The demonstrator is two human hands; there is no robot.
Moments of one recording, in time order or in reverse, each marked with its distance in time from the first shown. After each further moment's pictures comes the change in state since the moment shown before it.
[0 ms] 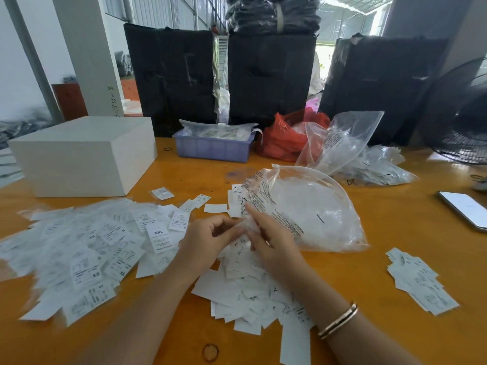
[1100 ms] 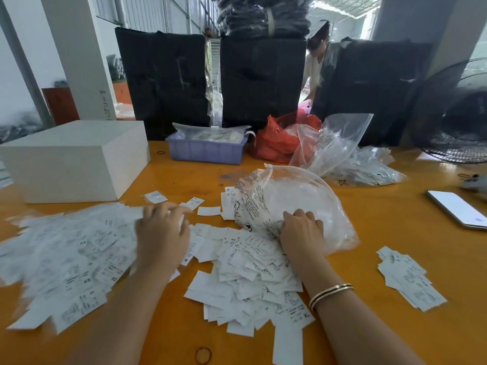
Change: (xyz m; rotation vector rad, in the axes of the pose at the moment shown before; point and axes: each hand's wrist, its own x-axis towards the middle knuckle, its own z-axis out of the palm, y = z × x) left_hand 0.008 -0.028 -0.033 0.935 0.328 -0.060; right_hand 0.024 0.050 -0.031 -0.915 0.075 0.422
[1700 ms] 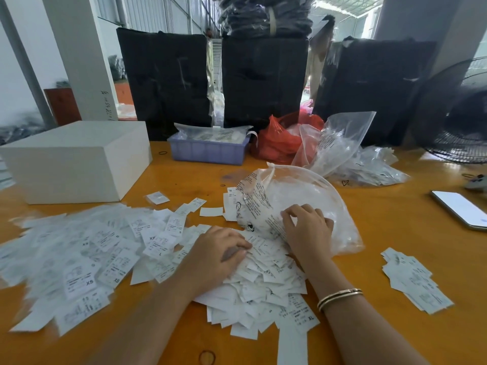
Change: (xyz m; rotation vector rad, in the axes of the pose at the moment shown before) left_hand -0.022 0.035 0.017 -0.504 -0.408 0.412; right_hand -0.002 0.005 -0.001 0.297 0.265 0.029
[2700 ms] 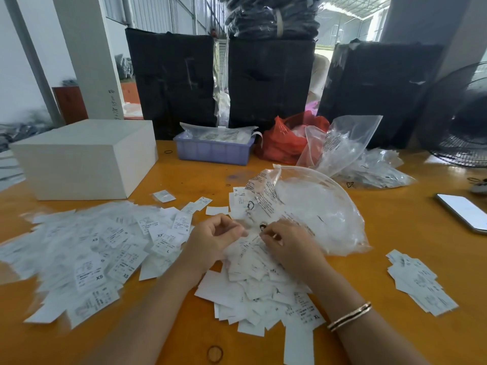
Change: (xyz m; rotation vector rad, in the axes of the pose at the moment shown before) left_hand 0.005 0.013 -0.018 -0.702 0.167 -0.409; right_hand -0.022 -0.024 -0.015 0.181 -0.420 -0.277
